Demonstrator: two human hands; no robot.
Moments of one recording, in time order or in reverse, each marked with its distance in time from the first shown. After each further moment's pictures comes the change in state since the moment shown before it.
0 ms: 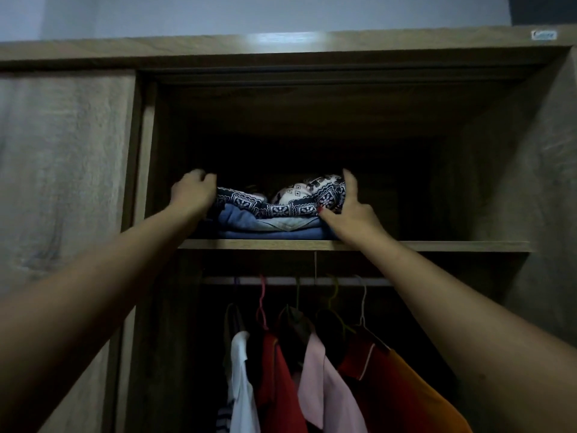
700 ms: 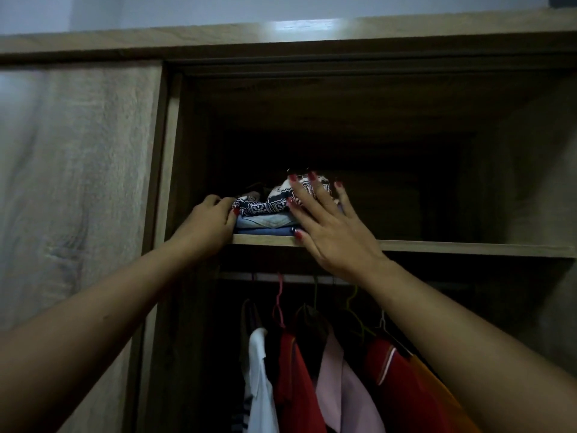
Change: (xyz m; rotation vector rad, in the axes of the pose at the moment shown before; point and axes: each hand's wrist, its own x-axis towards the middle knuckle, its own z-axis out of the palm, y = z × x) left_hand -0.012 -0.059 -0.003 0.603 -0.167 0.288; right_hand -0.015 -0.004 0.047 -0.752 0.155 -0.903
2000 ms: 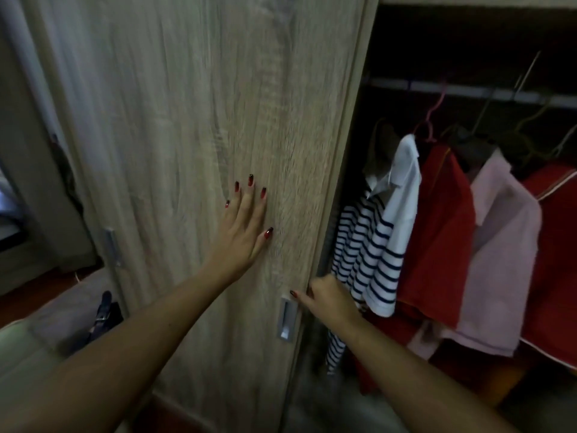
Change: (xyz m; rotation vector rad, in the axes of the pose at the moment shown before) left_hand -0.372 -0.219 0.059 0.238 -0.197 0.001; right_hand -0.221 -0.420 0.068 0.857 -0.753 0.292
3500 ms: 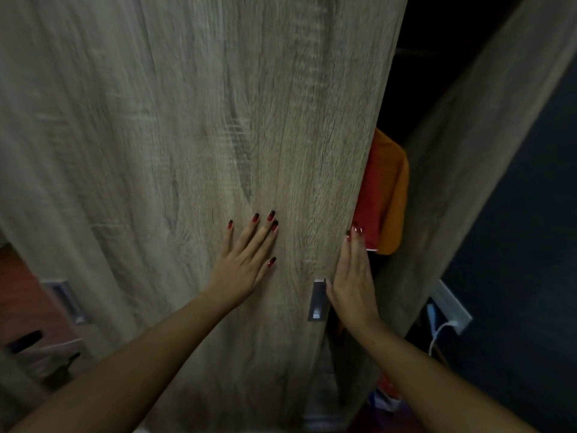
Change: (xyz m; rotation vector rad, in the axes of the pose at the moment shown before) left_hand -0.027 0.260 0.088 0.066 -0.010 0.480; right_hand -0.214 0.192 -0.087 -0.361 0.447 0.373
